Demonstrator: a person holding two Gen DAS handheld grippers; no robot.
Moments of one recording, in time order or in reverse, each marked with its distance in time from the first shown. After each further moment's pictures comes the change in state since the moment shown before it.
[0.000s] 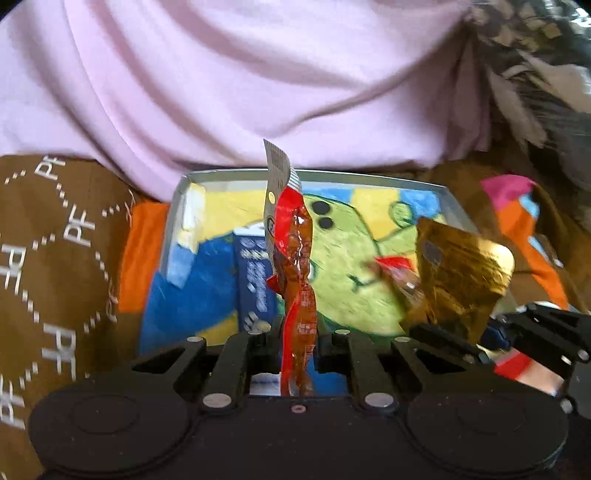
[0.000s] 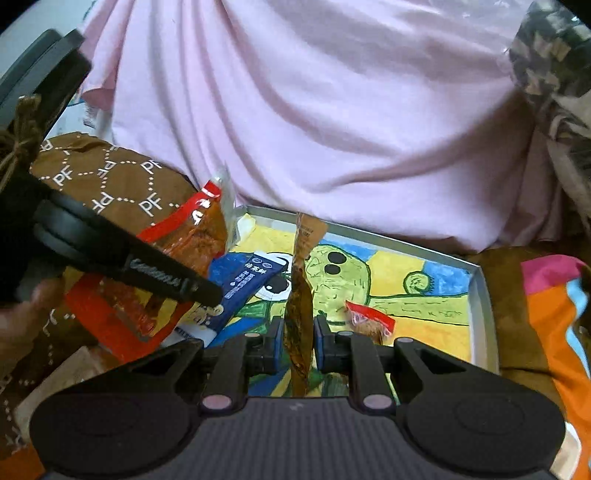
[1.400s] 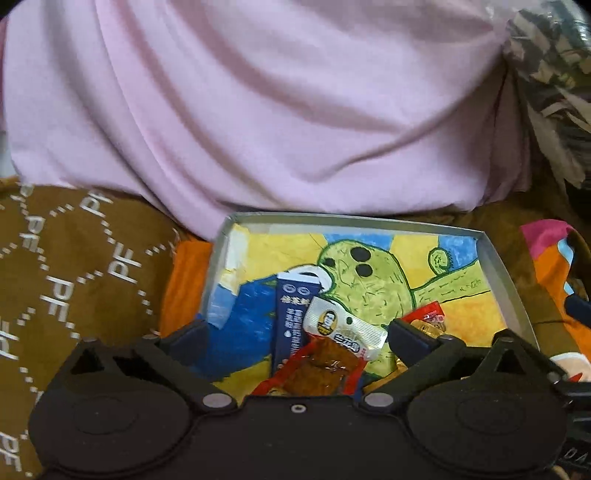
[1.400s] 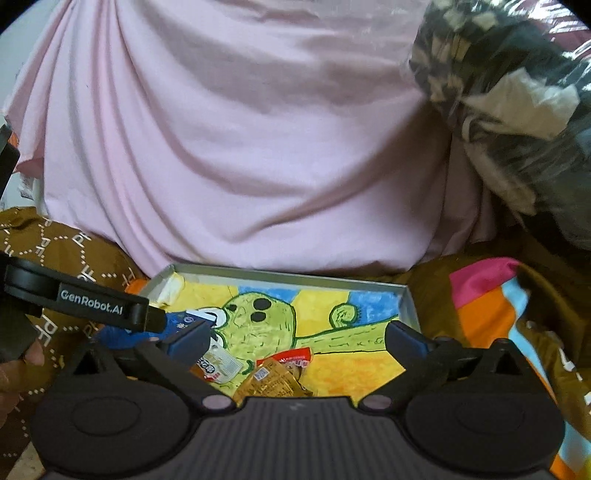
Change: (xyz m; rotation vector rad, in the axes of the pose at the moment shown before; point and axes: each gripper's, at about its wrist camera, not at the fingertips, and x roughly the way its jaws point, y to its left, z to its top) left arm -0.020 -0.007 0.015 -0.038 -0.106 0.152; right arm -0.025 -0.047 0.009 0.177 -0.121 -0.151
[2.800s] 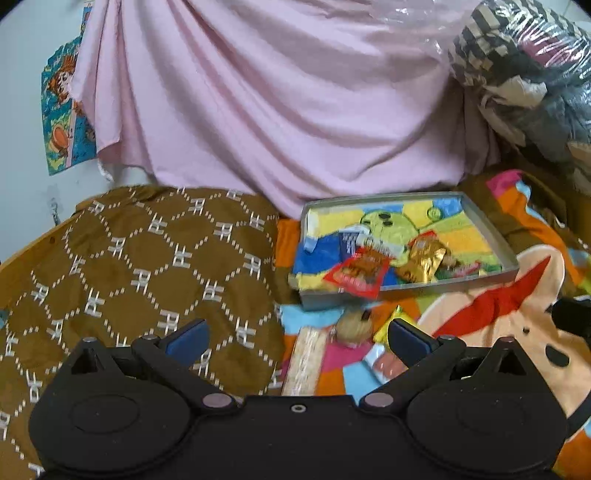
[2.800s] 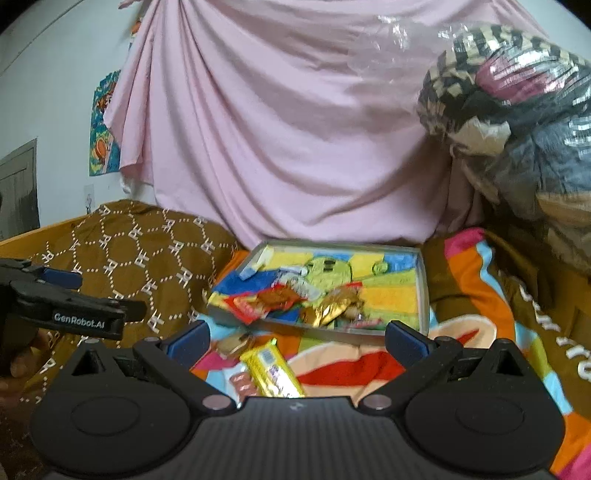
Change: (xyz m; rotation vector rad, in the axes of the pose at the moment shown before) left arm -0.218 0.016 -0.148 0.116 -0.129 0.173; right arm -0.212 0.036 -0.054 0.006 0.013 0.135
